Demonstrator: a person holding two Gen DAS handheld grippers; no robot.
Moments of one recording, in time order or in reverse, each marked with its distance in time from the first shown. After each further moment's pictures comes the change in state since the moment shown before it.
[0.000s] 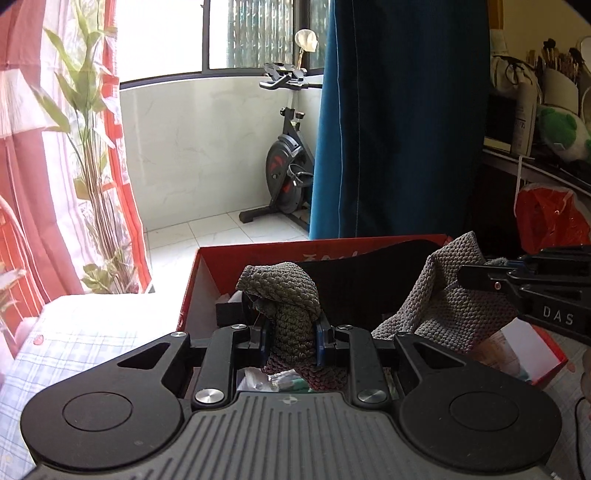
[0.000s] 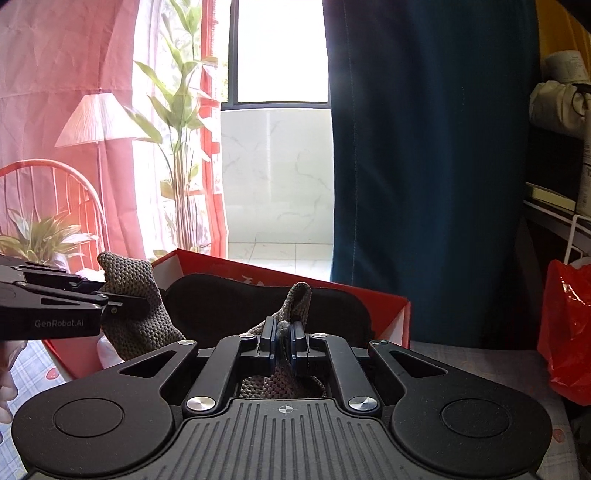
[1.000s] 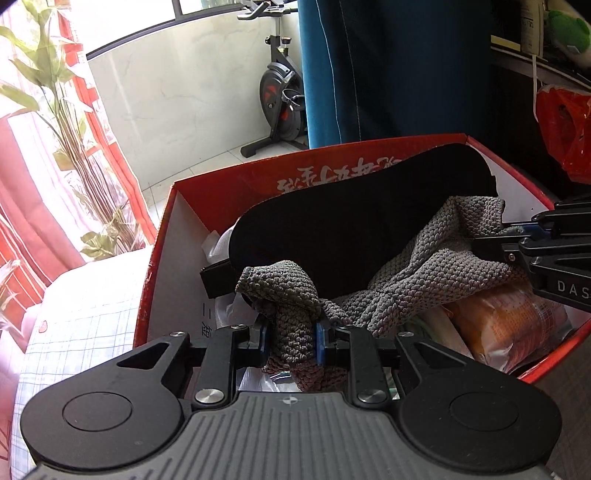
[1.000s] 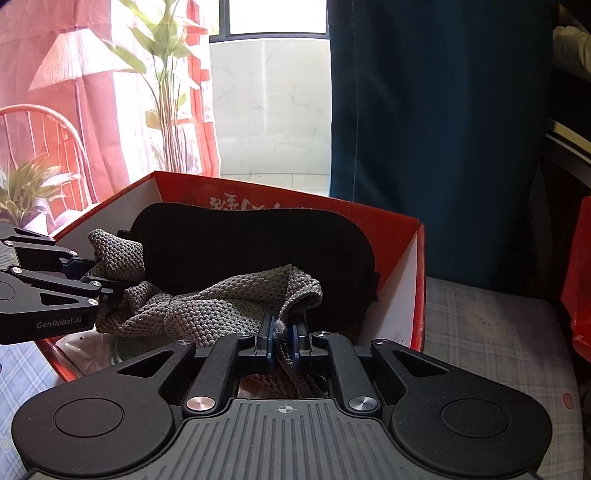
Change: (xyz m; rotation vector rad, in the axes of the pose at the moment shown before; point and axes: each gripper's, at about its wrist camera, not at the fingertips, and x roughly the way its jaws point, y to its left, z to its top) left arm 0.052 -0.010 -0.010 0.136 0.272 0.029; right arm 0.048 -0.004 -0.022 0.011 0.254 -0.010
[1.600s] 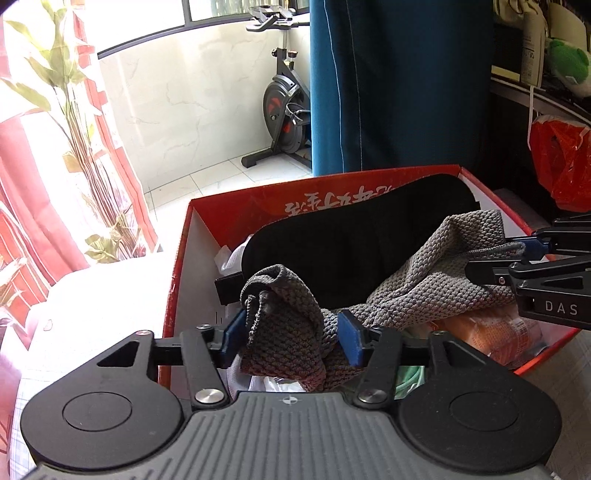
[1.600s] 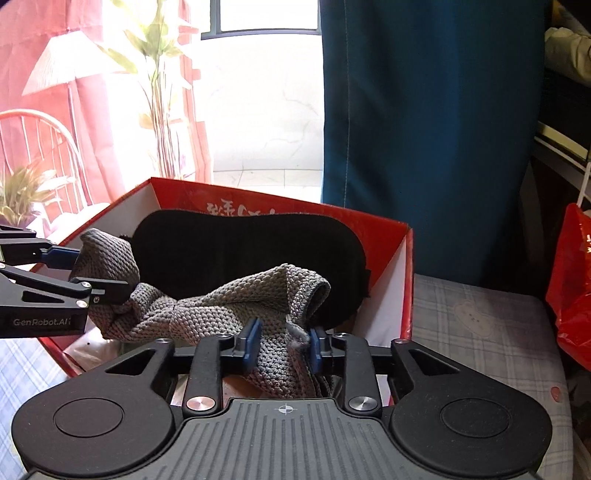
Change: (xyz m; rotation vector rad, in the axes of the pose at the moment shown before) left arm -0.027 0.018 0.005 -0.054 -0.053 -0.020; right arm -0.018 0.003 0.009 0.022 0.003 -0.027
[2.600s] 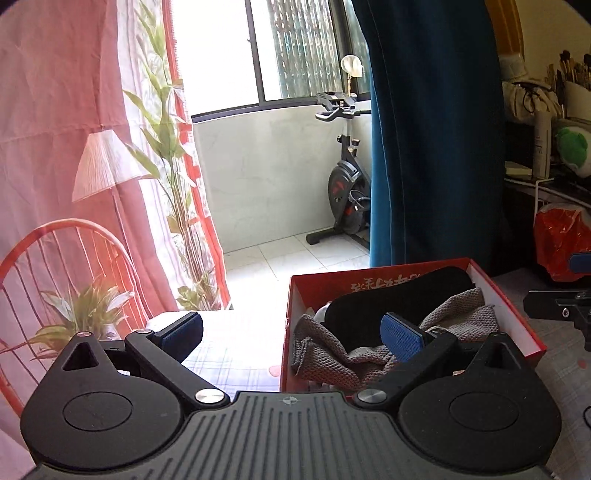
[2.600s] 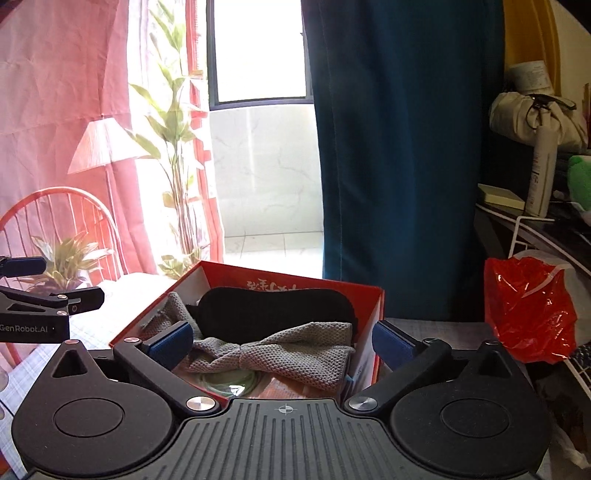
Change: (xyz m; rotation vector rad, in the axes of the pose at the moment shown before) left arm -0.160 0.003 -0.014 -0.087 -0.245 0.196; right arm -0.151 0.021 -0.001 0.050 -0.205 0.015
